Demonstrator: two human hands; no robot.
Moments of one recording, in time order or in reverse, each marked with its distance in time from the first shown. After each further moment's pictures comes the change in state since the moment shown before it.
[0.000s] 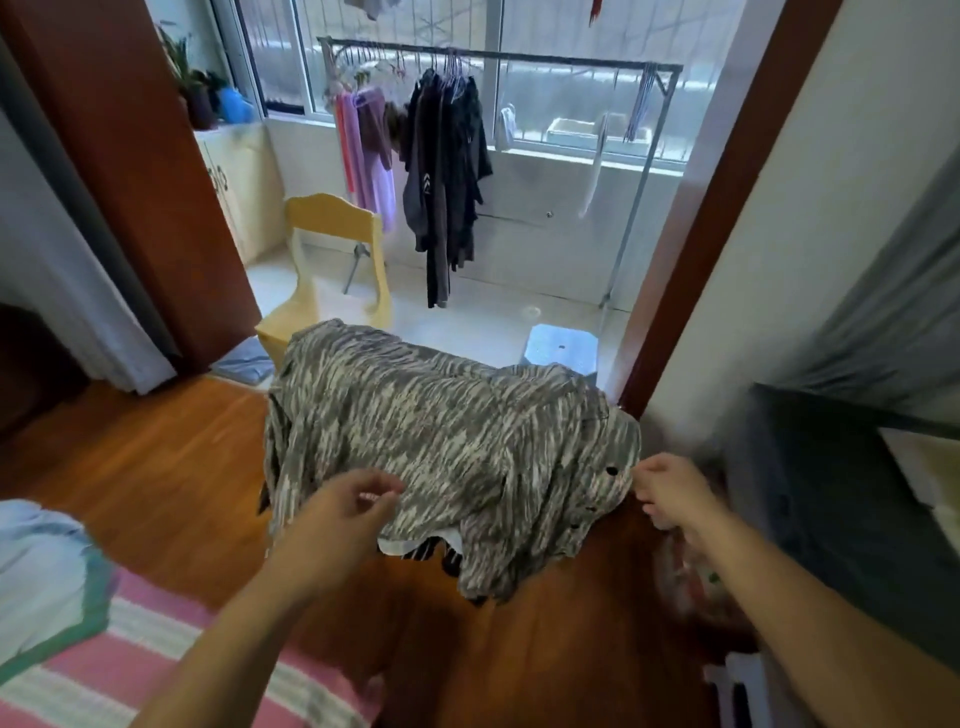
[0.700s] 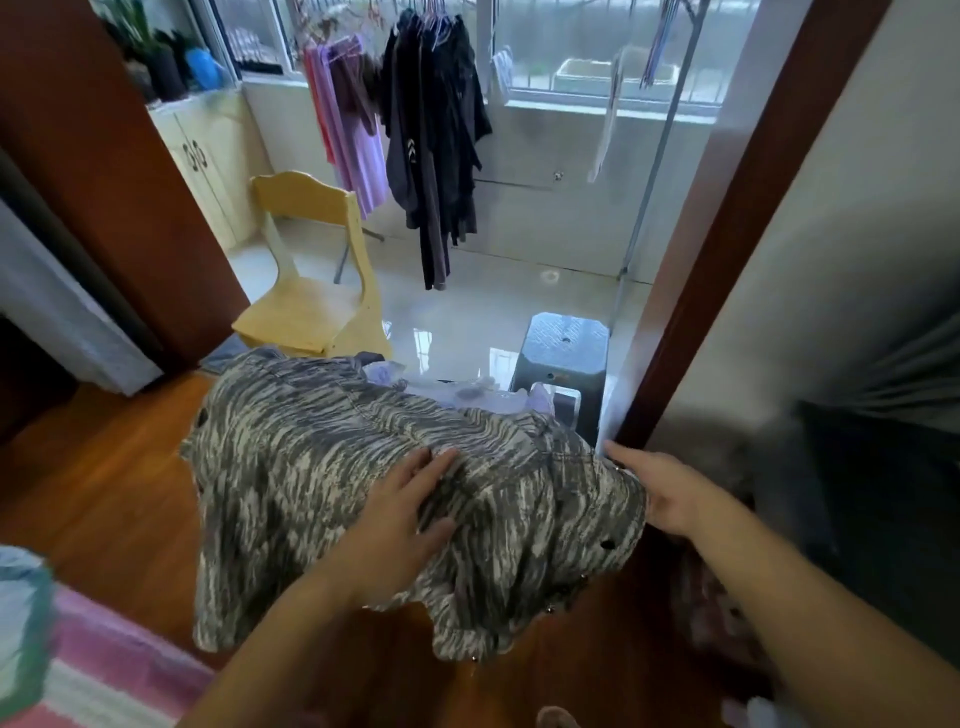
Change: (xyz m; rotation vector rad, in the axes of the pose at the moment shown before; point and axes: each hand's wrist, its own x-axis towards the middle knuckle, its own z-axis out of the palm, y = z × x) left_hand 0.195 0.023 0.111 0.357 -0.281 0.108; right_hand 0.201 -0.034 -0.006 0.395 -0.407 0.371
